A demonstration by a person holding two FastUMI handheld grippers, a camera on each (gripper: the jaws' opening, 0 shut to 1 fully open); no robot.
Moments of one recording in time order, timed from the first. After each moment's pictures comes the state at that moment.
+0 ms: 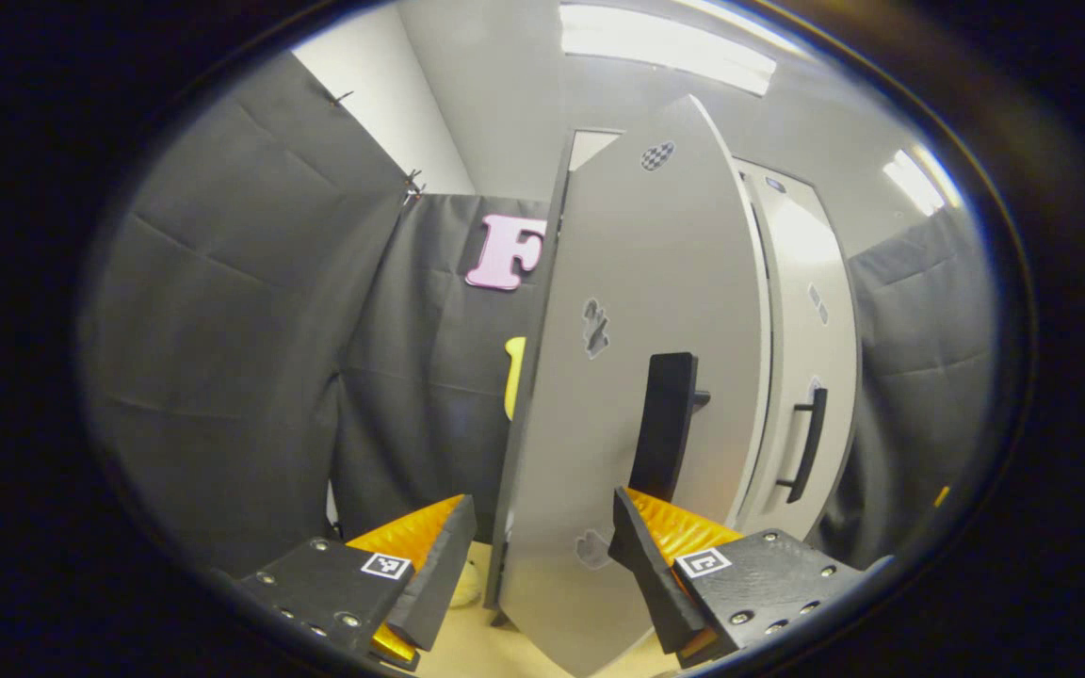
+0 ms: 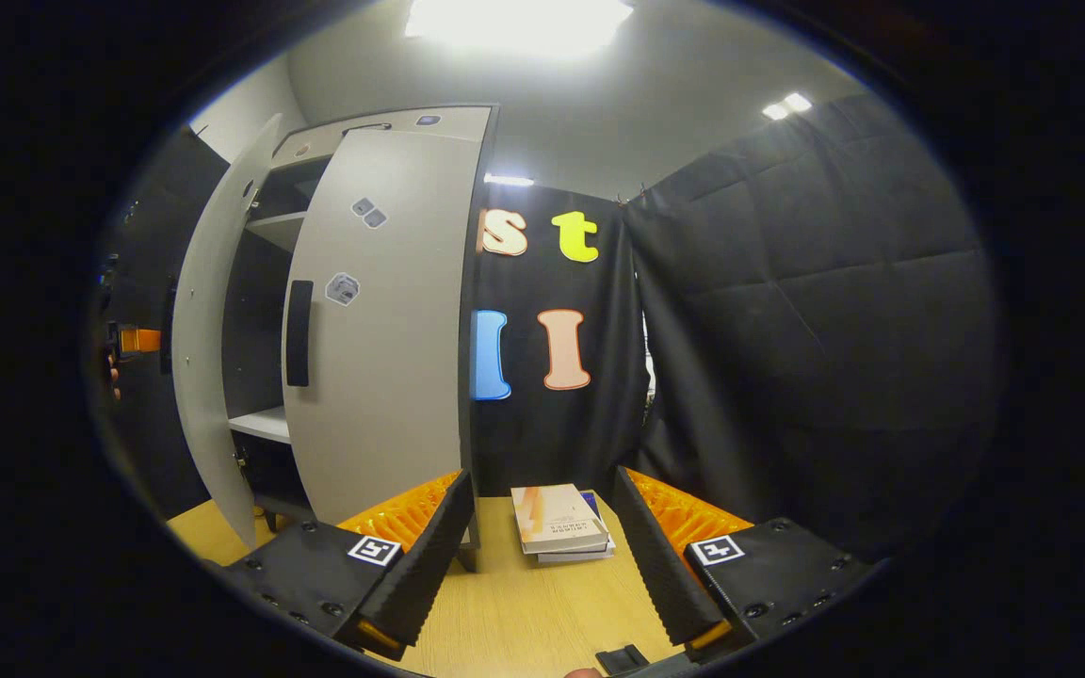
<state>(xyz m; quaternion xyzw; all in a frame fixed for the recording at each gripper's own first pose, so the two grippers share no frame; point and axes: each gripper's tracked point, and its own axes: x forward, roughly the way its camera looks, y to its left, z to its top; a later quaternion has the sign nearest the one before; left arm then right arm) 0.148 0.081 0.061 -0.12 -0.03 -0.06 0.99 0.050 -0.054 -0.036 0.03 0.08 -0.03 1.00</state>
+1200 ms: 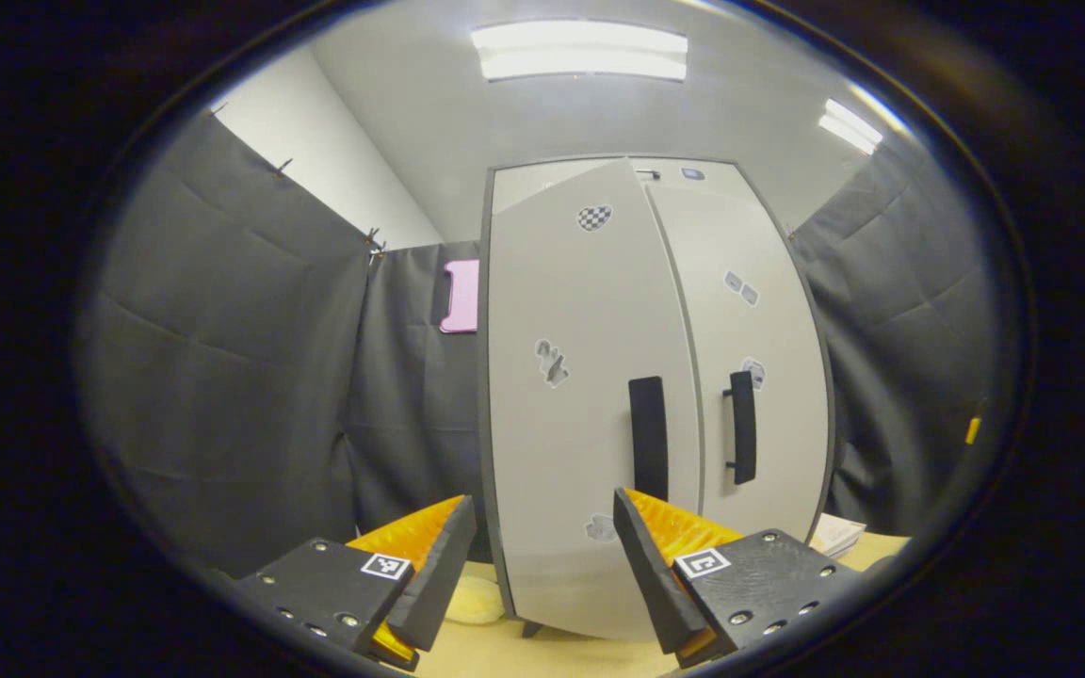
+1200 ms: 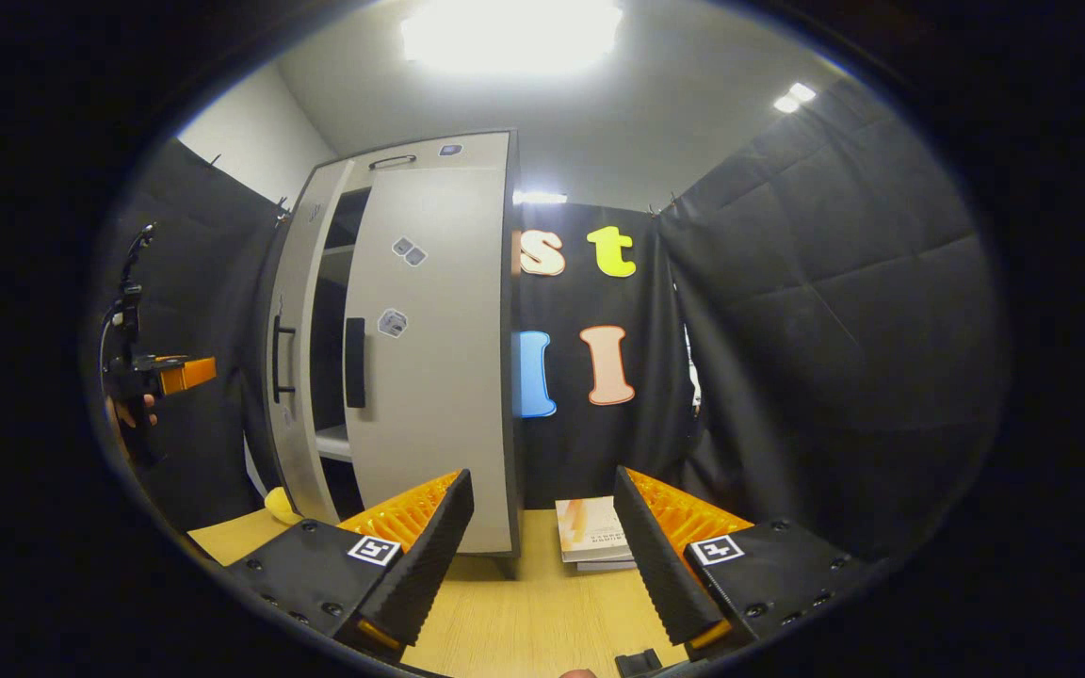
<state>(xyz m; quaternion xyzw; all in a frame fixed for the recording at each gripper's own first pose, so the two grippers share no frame) 0.074 0.116 0.063 0.00 -0.08 -0.05 1.00 0.031 -0.038 -0.004 0.06 0.04 0.05 1.00</state>
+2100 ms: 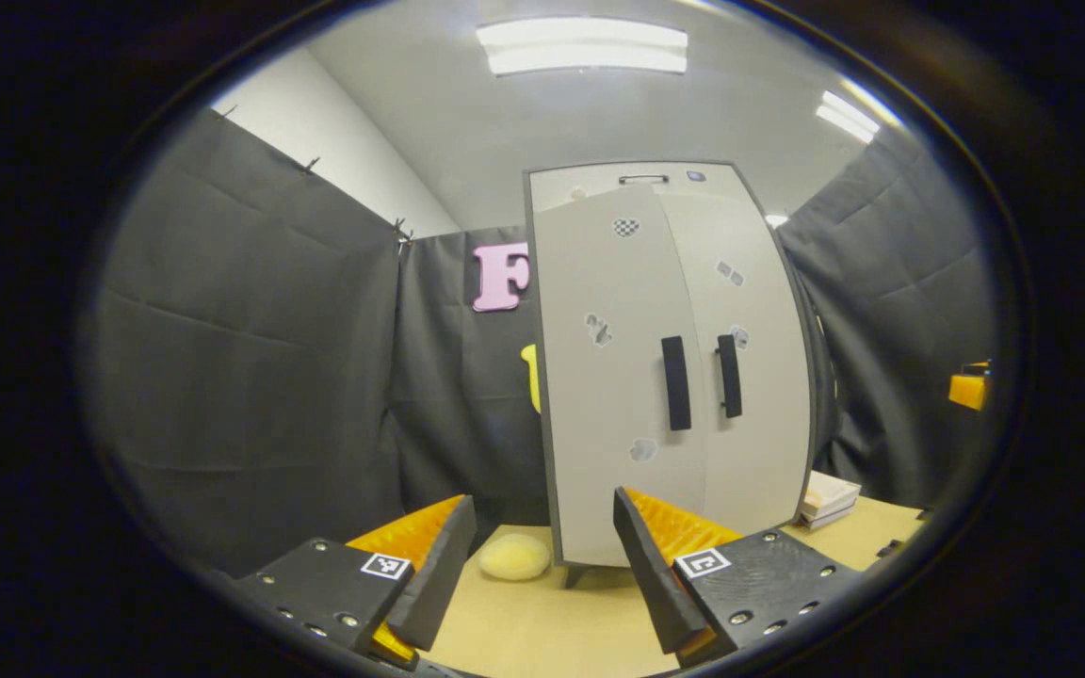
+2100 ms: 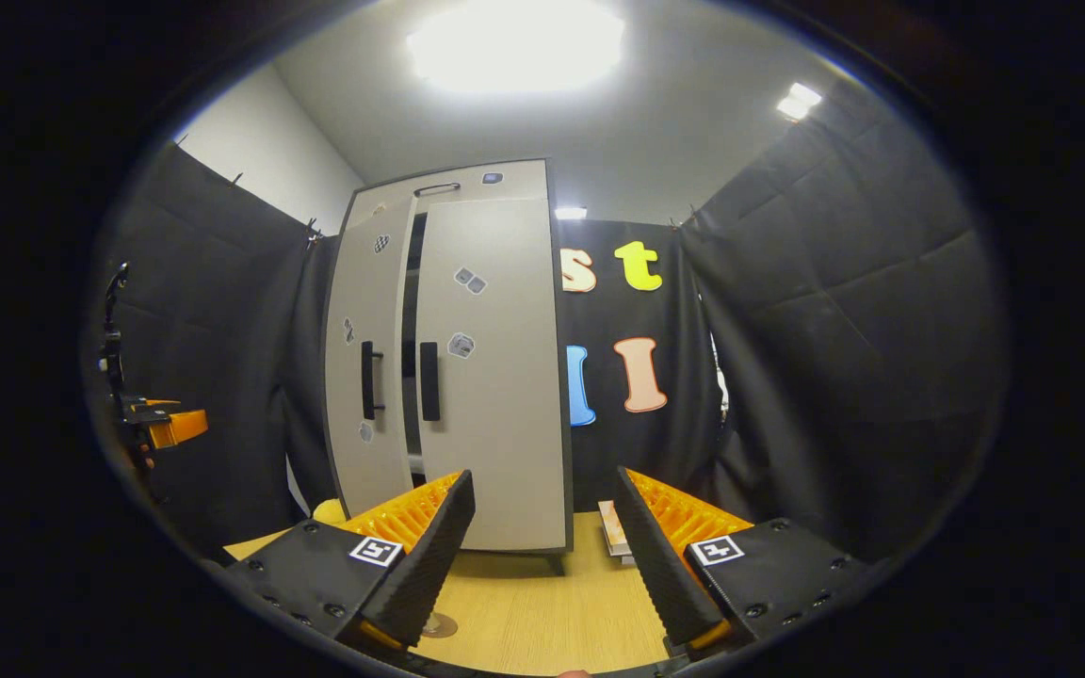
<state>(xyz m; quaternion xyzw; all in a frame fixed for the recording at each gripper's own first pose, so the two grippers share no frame) -0.041 0.202 0.018 0.01 -0.04 -0.03 1.00 -0.039 0.013 0.013 0.08 0.03 0.08 0.99</state>
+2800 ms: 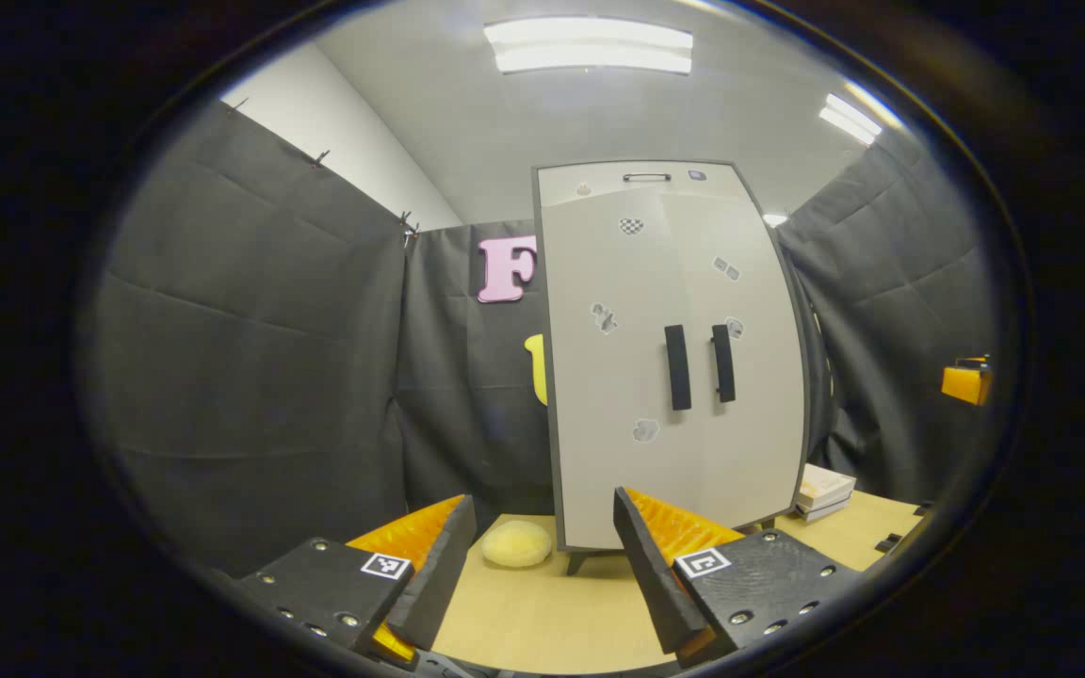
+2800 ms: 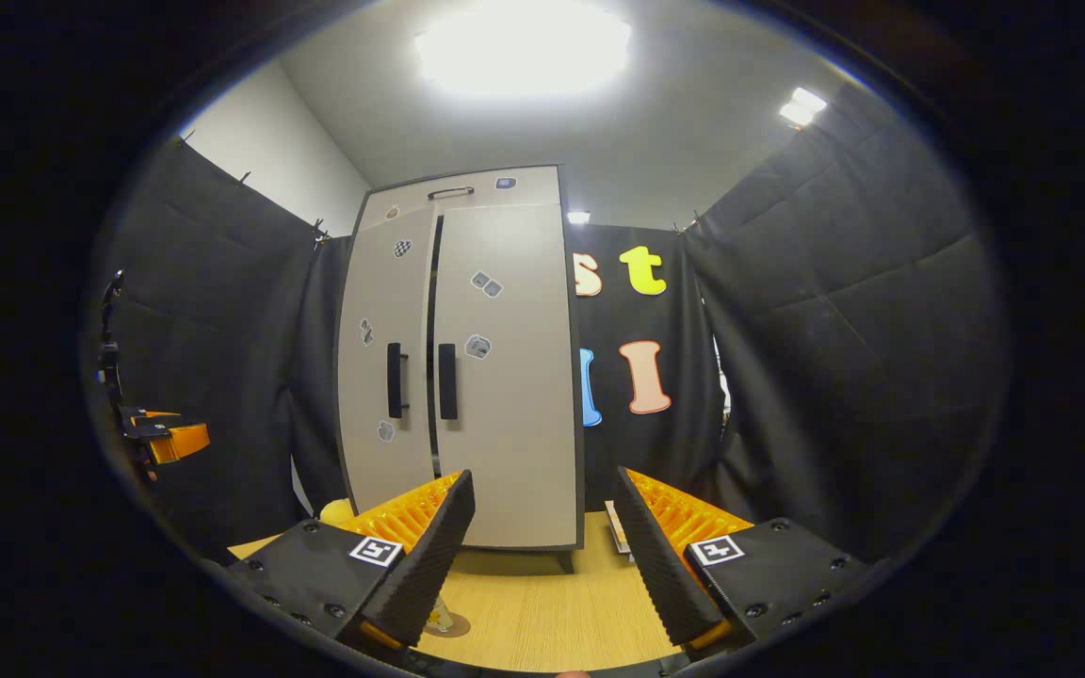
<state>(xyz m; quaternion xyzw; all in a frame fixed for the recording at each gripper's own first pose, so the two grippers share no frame) -0.072 0.216 -0.002 0.00 -0.03 -0.04 1.00 -0.057 0.036 0.019 0.07 0.01 0.09 0.99</state>
